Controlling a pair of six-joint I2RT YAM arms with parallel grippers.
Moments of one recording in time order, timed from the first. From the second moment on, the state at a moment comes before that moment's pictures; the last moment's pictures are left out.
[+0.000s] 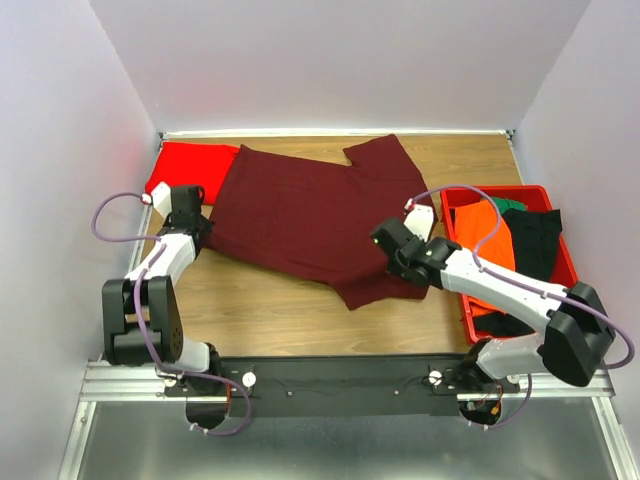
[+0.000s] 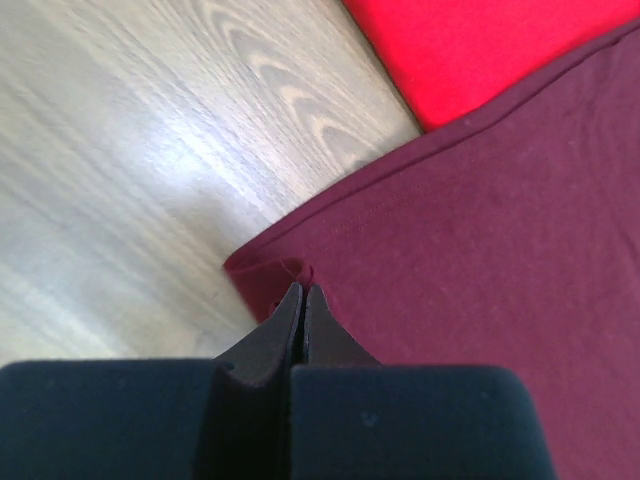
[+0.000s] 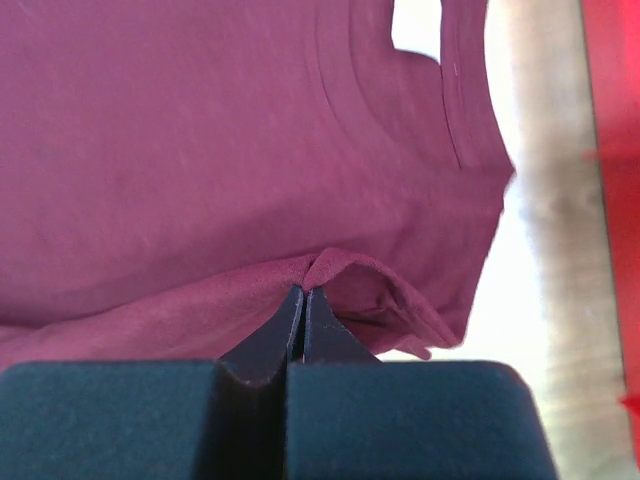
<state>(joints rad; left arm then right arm) 0.08 1.41 0.79 -0.14 -0.29 -0.72 0.82 1.32 0.90 -0.67 0.58 0.88</state>
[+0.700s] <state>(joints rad) 0.08 1.62 0.99 -0.13 -0.25 -0.71 0.62 1.45 1.11 -0.57 0.55 0.71</state>
